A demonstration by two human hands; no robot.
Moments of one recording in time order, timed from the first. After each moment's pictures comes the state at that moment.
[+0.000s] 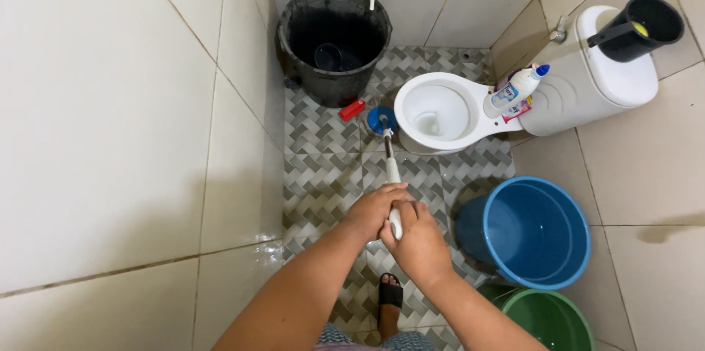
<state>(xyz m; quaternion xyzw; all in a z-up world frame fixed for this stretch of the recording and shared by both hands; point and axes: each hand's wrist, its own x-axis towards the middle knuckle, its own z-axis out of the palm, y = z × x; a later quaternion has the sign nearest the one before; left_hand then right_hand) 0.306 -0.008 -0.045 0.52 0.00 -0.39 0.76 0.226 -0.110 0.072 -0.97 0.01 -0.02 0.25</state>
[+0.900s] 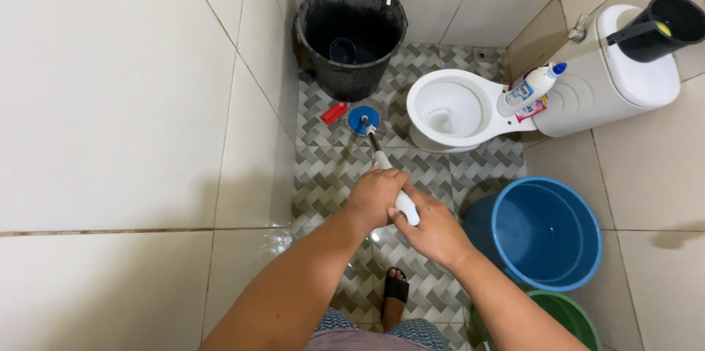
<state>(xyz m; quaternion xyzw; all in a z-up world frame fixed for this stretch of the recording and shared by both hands) 0.302 0.014 0.025 0.91 -0.30 -0.08 0.28 0.235 -0.130 0.101 -0.92 -0.03 0.12 0.36</state>
